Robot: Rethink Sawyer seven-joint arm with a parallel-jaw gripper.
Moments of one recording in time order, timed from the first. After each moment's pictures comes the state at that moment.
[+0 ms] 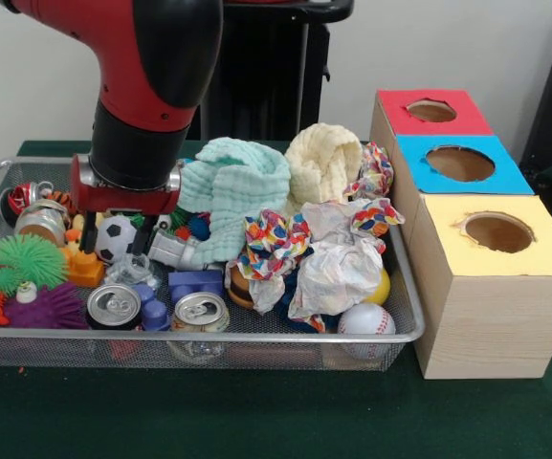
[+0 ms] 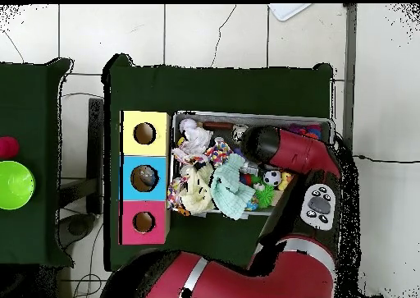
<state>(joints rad) -0.21 -0.31 -0.35 1.29 0.02 0.60 1.11</state>
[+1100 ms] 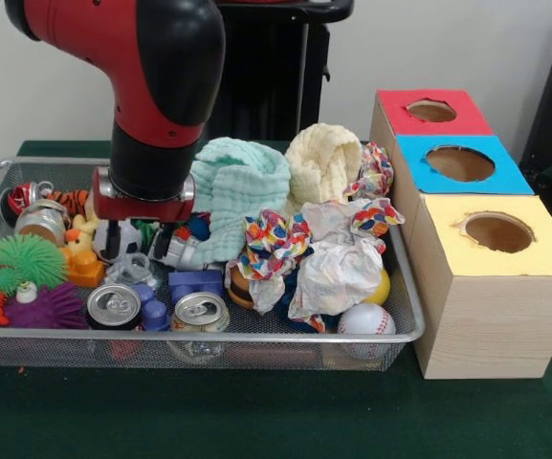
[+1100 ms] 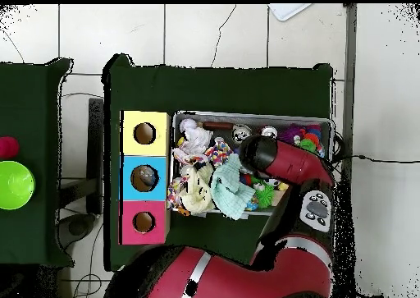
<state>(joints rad) -0.22 -0.29 -0.33 1.37 0.09 0.55 1.11</state>
